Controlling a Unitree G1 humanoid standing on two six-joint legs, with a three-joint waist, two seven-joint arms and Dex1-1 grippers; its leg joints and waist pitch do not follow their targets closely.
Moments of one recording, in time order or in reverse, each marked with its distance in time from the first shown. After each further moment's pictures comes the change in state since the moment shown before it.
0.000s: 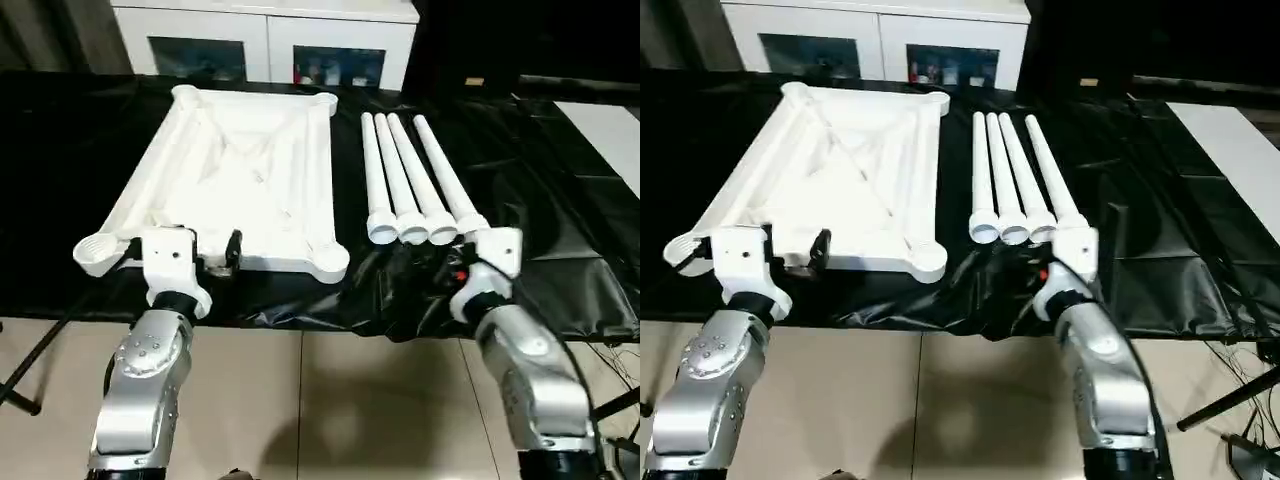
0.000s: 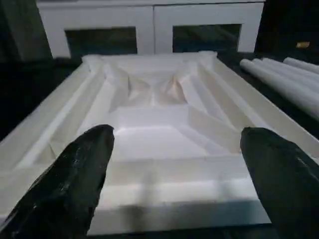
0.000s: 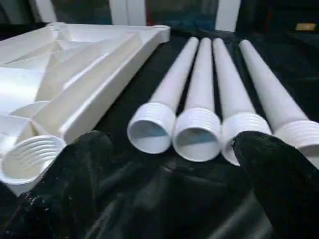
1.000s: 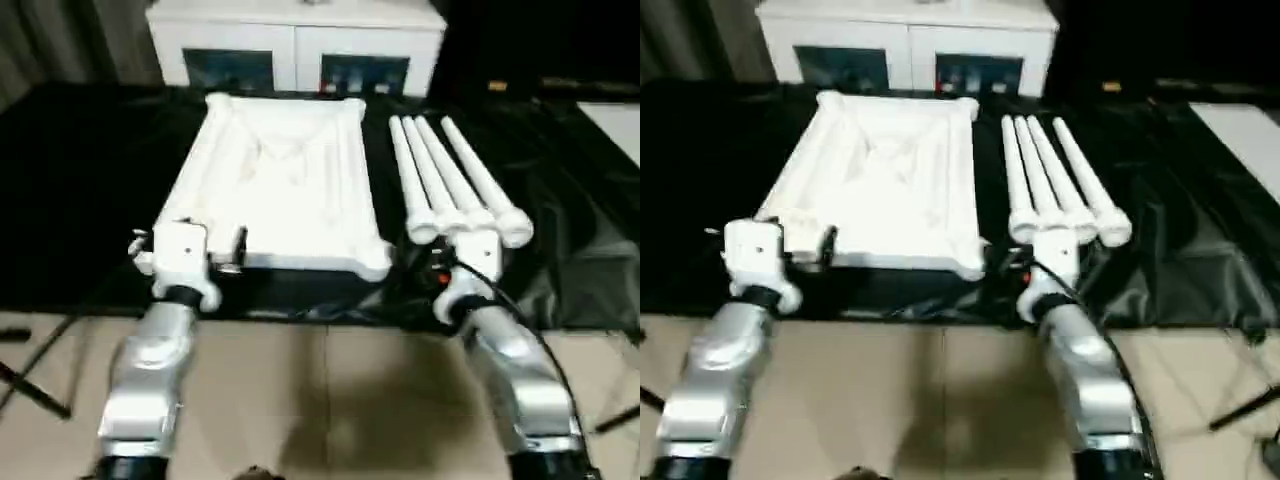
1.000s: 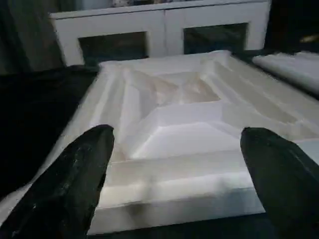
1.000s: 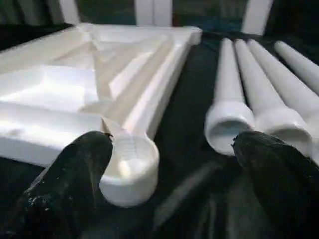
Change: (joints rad) left arm -0.043 -0.043 -0.056 0.061 0.030 -0.009 0.007; right arm 0.010 -0.012 0.034 0.014 -0.023 0.004 -0.049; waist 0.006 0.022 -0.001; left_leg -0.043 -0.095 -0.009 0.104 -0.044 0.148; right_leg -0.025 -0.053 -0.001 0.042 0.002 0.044
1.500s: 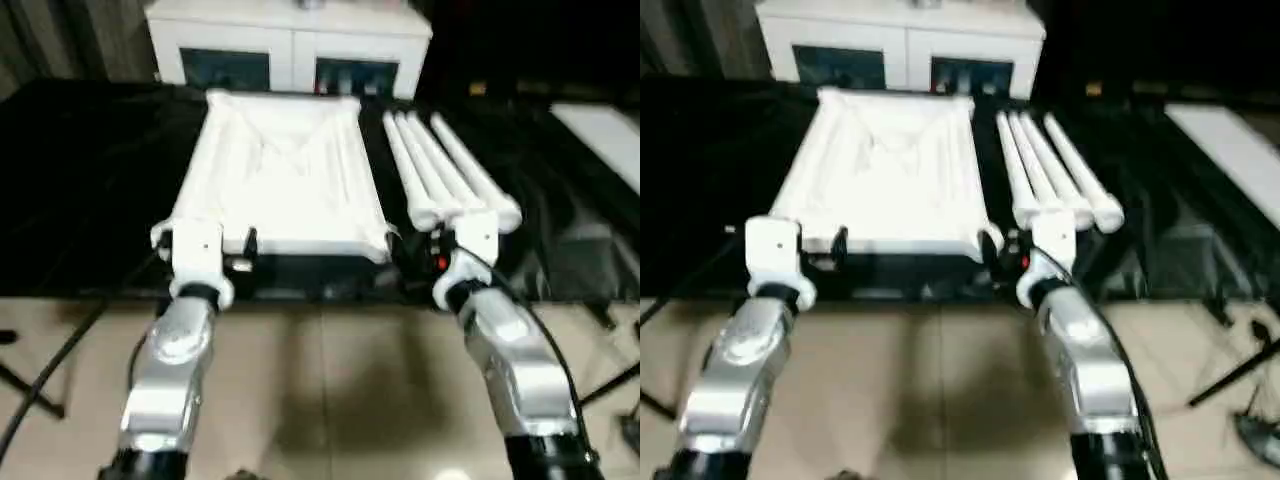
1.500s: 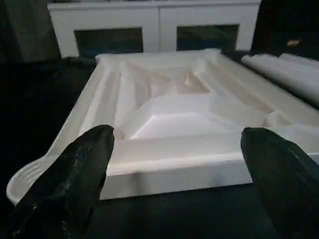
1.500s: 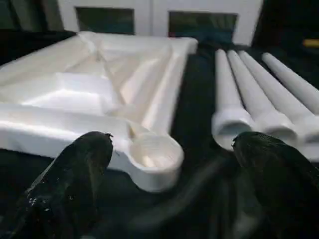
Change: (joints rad) left arm -0.035 -0.016 0.000 -0.013 0.018 0.060 0.053; right arm -0.077 -0.001 -0.002 0.016 0.014 0.022 -0.006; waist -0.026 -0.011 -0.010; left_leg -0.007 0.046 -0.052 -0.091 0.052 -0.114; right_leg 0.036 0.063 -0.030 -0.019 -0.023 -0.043
